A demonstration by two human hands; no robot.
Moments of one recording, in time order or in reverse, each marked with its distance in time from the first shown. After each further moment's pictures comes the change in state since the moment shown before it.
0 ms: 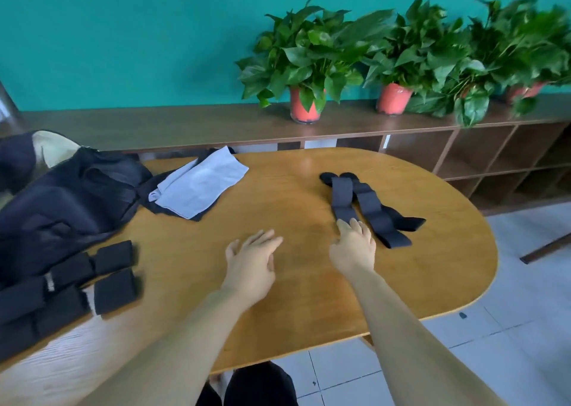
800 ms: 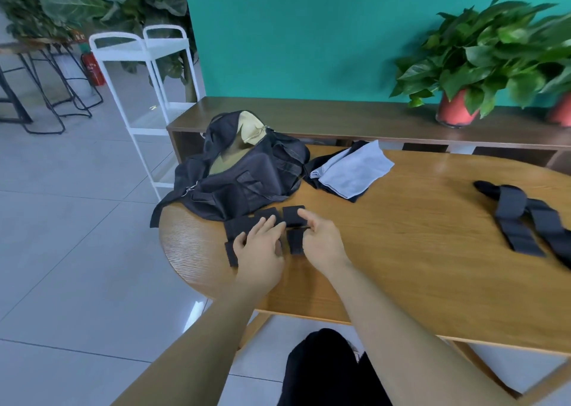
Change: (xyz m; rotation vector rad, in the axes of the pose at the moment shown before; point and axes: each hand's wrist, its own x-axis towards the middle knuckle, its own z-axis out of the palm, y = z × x) left_hand -0.138 -0.184 -0.136 0.096 0.252 -0.408; right_hand -0.151 -0.270 0.122 0.539 -0.354 -0.396
